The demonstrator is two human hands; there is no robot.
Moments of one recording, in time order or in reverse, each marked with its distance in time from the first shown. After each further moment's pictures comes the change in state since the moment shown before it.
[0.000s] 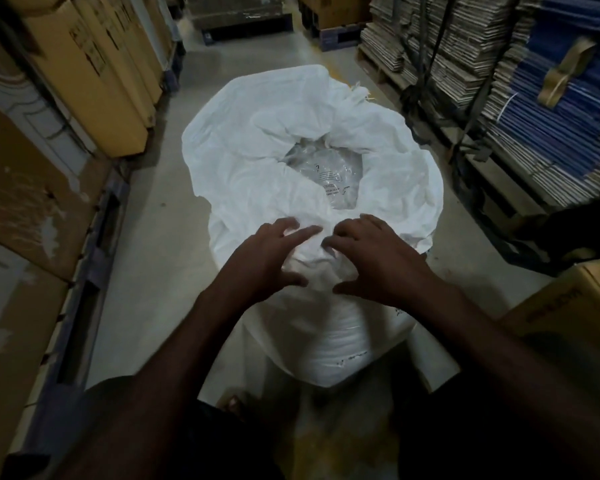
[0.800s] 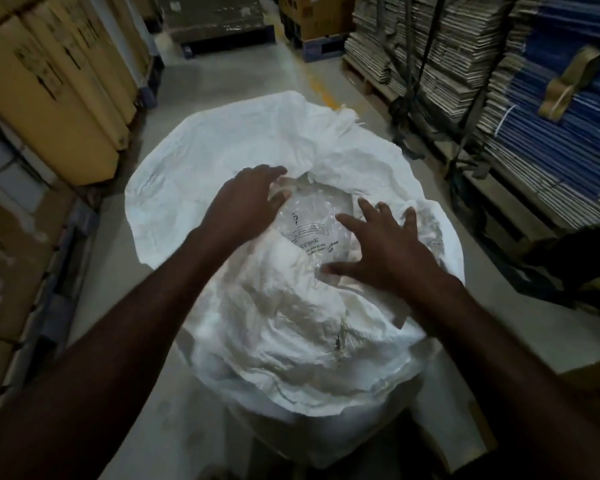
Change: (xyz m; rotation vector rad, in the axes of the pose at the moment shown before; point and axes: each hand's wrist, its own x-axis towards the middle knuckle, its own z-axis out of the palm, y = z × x) left_hand 0.219 -0.060 -0.042 0.041 0.203 -0.072; right_hand 0.112 0.111 0.012 0.087 -0.085 0.415
